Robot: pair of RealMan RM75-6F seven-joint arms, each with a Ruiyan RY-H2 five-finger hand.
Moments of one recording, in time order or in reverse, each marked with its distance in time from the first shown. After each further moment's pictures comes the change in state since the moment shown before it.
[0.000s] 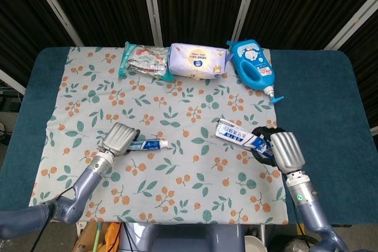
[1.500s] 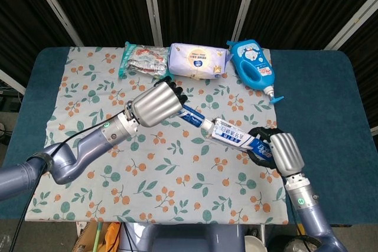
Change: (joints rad) left arm -0.368 0.348 -0.176 -0.192 0.369 -0.029 0.098; right arm -0.019 0.030 0.012 -0.091 -0.042 0.022 0.058
